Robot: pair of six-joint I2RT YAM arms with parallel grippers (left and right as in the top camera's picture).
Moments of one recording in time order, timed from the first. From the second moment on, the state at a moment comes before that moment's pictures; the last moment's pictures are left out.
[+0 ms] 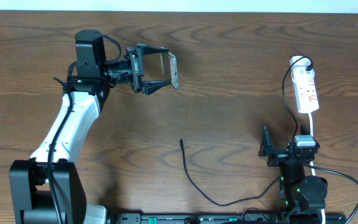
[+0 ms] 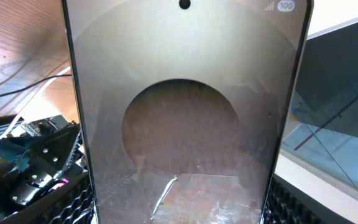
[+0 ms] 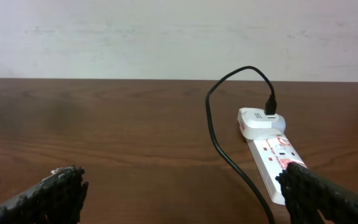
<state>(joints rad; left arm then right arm) -0.06 1.62 1.13 -0.03 1.23 -1.90 0.06 0.01 0.01 -0.07 0.02 0.02</state>
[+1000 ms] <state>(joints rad) -0.06 1.62 1.13 -0.03 1.19 -1.63 0.06 0.01 0.01 -0.07 0.02 0.02</state>
